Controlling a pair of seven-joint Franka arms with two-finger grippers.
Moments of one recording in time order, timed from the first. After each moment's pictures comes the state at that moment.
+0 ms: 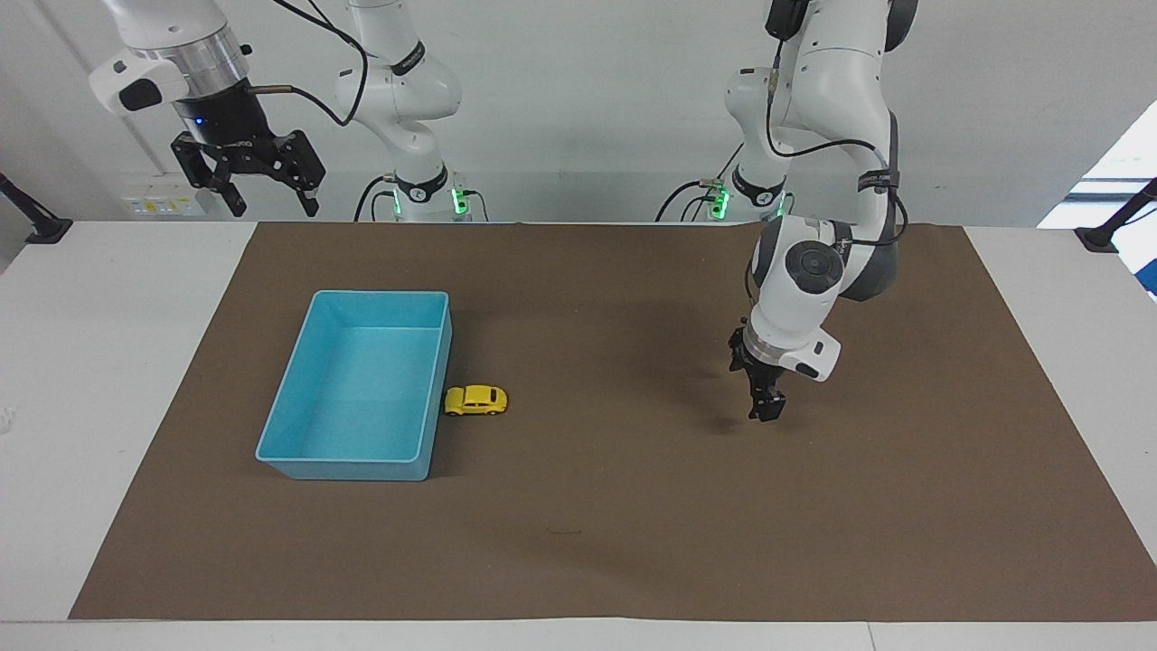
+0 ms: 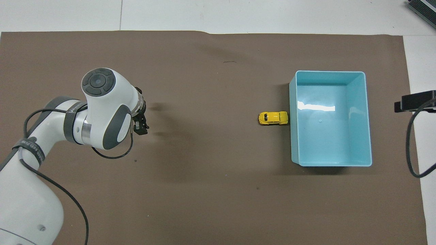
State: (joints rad) left arm -0.31 0.34 -0.02 -1.87 0.00 2.20 -2.00; right arm 0.06 -0.04 -0.10 -1.49 0.04 1.53 0.03
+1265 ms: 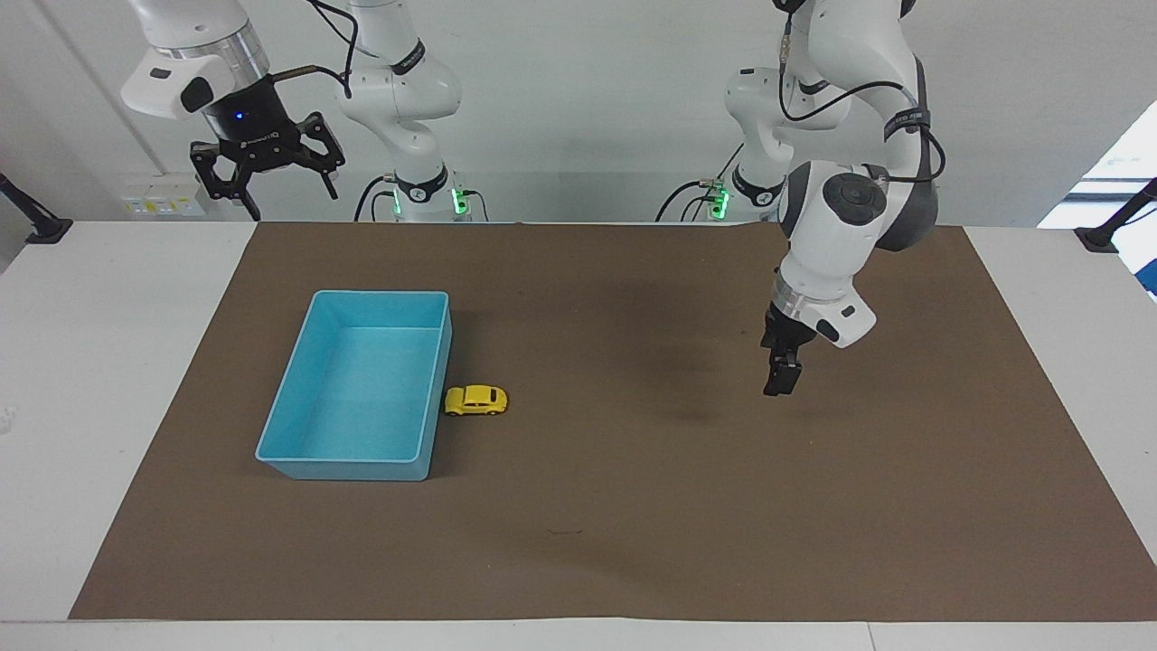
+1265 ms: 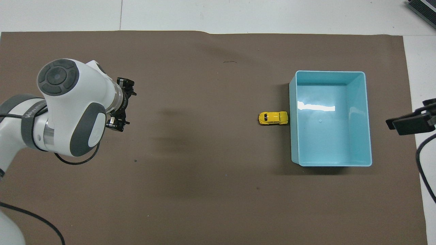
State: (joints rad) left arm -0.28 0.17 -0.01 -1.87 0.00 2.11 -1.58; right arm 0.09 -0.05 -0.08 -1.50 0.04 1.49 -0.44
